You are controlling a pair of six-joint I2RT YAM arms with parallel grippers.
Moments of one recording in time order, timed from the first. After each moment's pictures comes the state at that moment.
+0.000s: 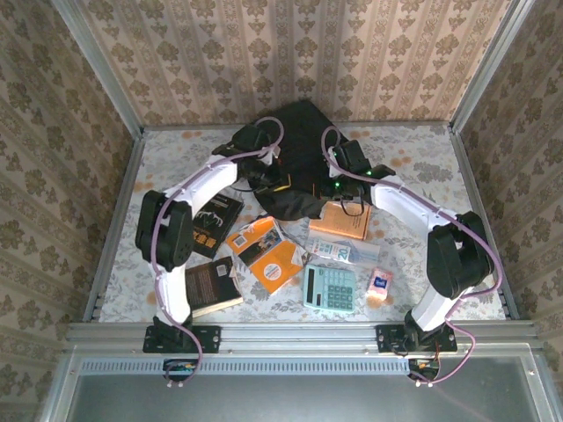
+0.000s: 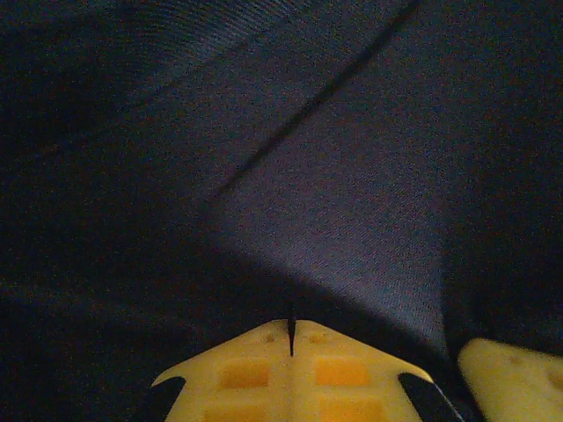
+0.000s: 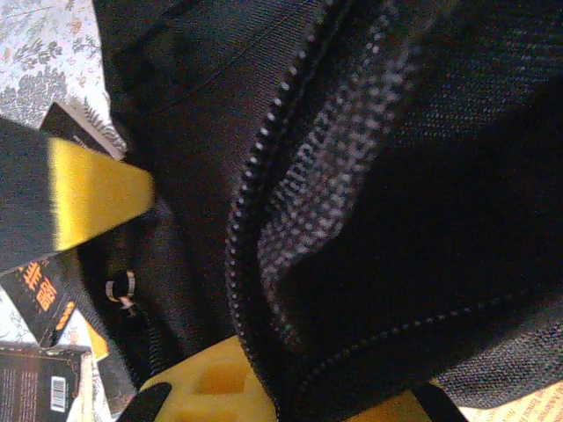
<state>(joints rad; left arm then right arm) -0.50 1.95 1.59 -0.65 0.50 -0.61 0.40 1.68 1.28 -0.49 -0.23 0.45</state>
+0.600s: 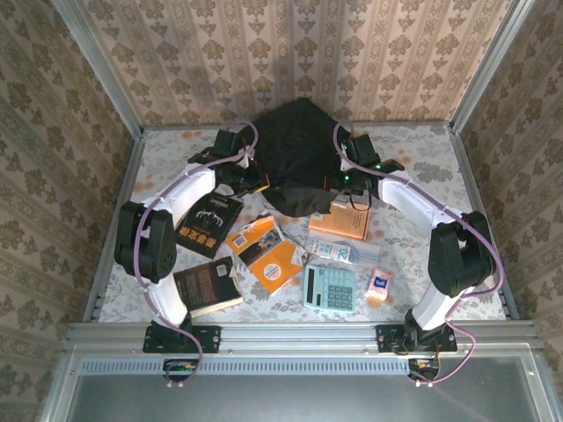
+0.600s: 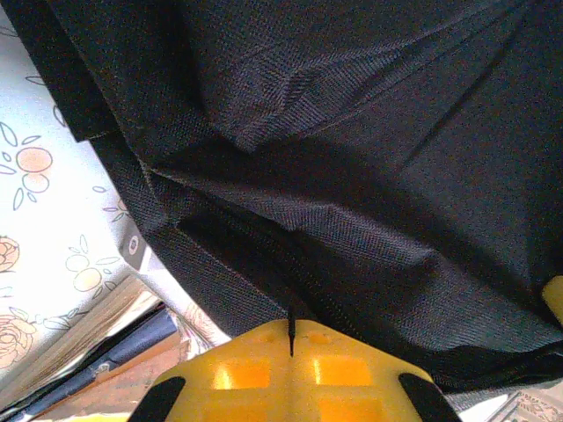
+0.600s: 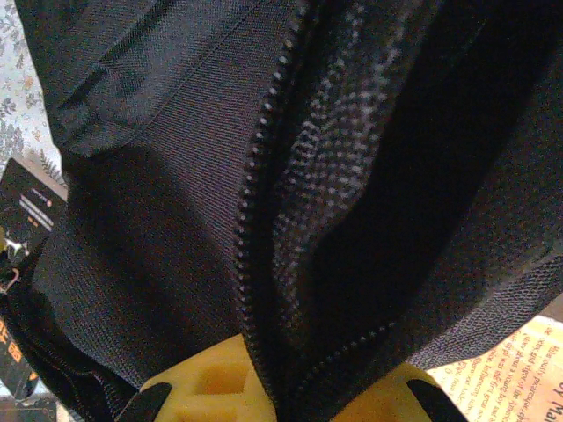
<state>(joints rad) -0.39 1.80 1.40 -0.58 0.47 -0.65 0.34 1.68 1.32 -0.54 -0.18 0.47</state>
